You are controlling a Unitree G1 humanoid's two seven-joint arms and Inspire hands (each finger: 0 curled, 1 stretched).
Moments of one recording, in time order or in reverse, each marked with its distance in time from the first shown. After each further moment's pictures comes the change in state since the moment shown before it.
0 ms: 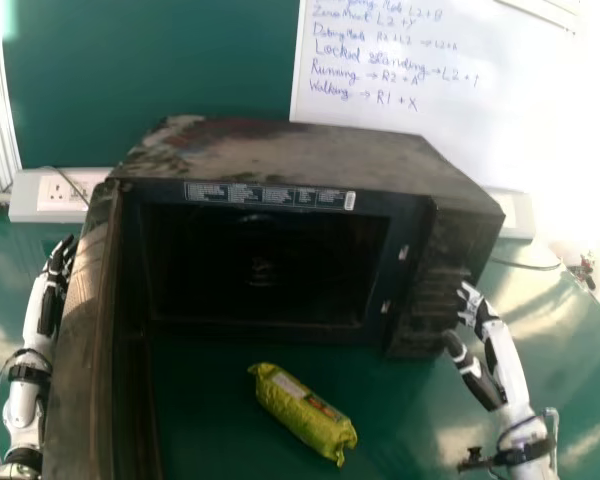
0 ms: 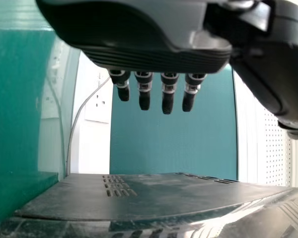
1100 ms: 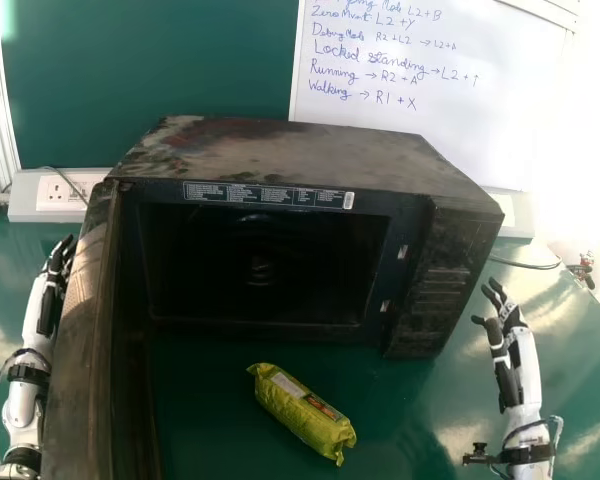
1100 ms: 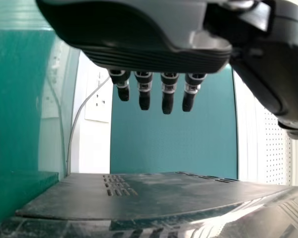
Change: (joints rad) left arm 0.001 0.003 -0.001 0.002 0.000 -0.003 -0.002; right arm -0.053 0.071 -0.047 0.182 0.121 -0.030 -0.054
